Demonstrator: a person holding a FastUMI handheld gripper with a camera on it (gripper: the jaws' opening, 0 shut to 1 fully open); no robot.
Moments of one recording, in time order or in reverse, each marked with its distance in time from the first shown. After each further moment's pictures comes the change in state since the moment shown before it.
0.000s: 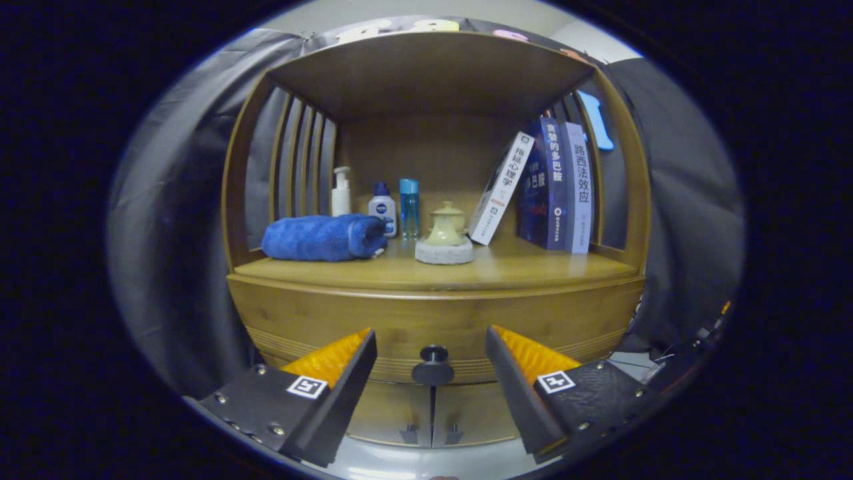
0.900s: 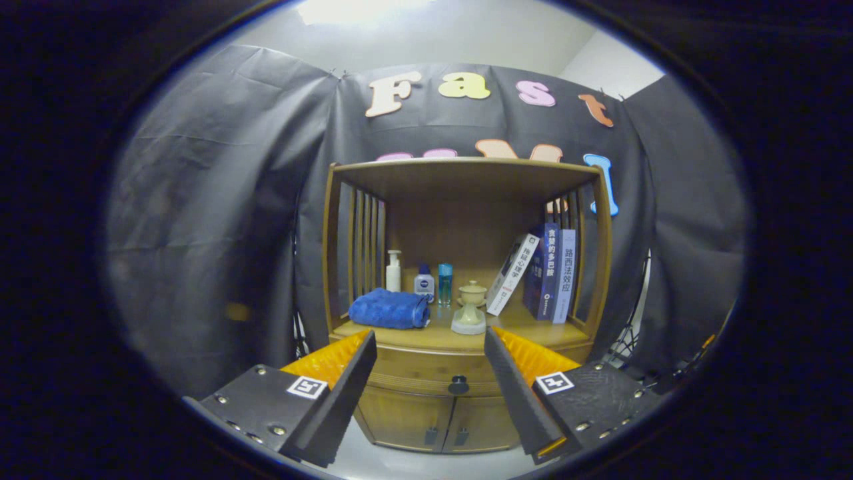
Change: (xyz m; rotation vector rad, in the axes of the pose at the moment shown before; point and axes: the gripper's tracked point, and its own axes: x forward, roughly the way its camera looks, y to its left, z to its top) arm -0.174 0.031 0.137 -0.026 -0.179 0.090
